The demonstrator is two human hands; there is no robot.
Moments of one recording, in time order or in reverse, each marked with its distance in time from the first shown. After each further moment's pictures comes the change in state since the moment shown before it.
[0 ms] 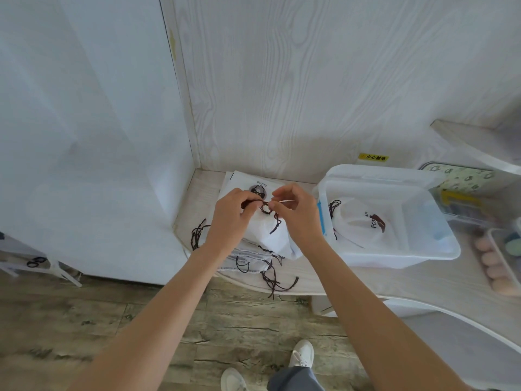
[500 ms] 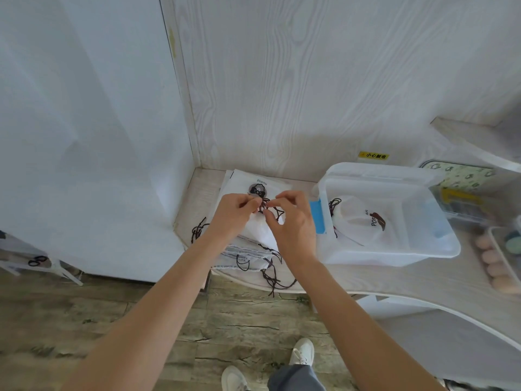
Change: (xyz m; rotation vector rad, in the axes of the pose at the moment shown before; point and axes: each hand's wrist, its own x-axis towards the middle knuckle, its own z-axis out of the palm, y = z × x) left_hand 0.005 0.006 -0.002 -0.282 -0.151 -0.324; right_hand -0.026 0.012 0.018 -0.483 0.211 -0.288
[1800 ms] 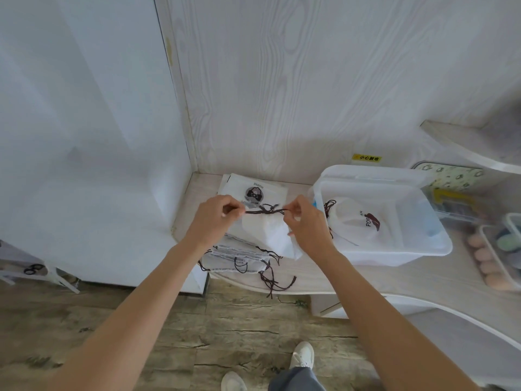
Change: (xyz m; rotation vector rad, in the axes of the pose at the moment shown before) left_hand -0.006 -0.014 -0.031 0.396 -0.012 0.194; right_hand 0.021 0.024 -0.031 0.097 -0.305 0.267
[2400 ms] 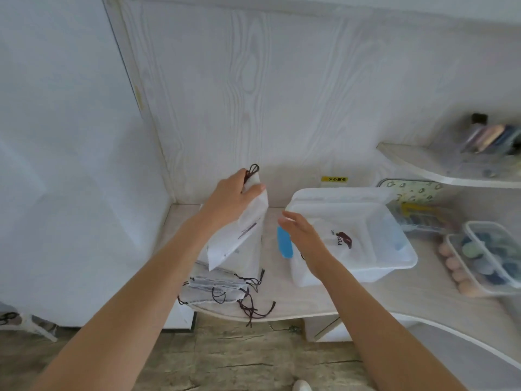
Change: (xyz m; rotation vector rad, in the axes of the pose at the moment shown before) left_hand 0.059 0.107 0.004 0.032 -0.029 0.151; right_hand 0.010 0.020 -0.046 0.504 -0.113 0.255
